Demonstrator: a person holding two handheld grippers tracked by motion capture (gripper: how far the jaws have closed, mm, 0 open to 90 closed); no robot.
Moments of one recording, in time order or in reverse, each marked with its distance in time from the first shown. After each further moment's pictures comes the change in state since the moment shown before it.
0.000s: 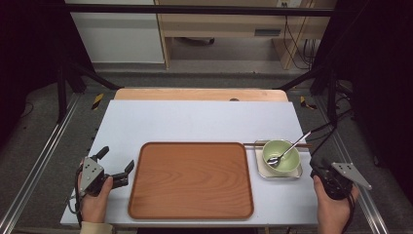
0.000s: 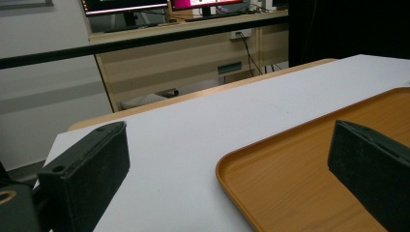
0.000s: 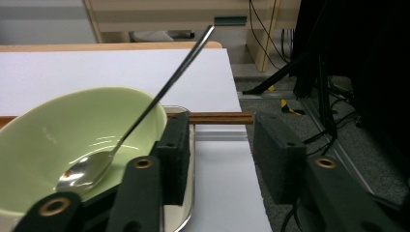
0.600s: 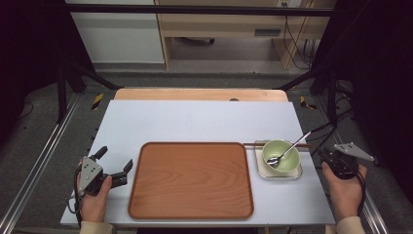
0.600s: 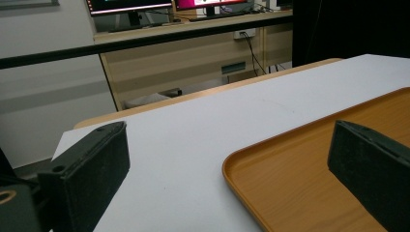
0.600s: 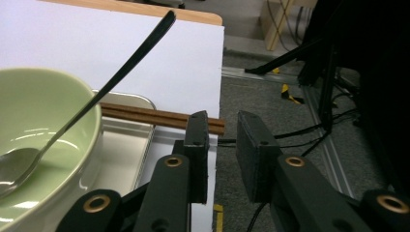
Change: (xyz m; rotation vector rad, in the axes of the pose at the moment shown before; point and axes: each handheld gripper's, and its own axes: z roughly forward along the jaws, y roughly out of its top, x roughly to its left) left arm 0.003 -0.002 0.000 0.000 0.014 0.001; right arm -0.037 0.031 0.045 0.149 0.055 -0.156
